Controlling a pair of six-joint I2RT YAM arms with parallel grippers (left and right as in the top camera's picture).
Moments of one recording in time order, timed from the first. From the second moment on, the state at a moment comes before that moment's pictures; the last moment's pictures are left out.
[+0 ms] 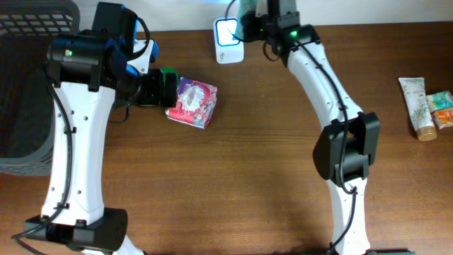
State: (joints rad) left arm -0.17 1.81 2.23 -1.68 0.10 -0.12; right arm 0.28 2.34 2.24 -0.48 -0.19 0.21
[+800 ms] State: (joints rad) left arm -0.17 1.81 2.23 -1.69 0.10 -0.12; right arm -0.37 2.38 2.40 -1.24 -0.13 -0.07
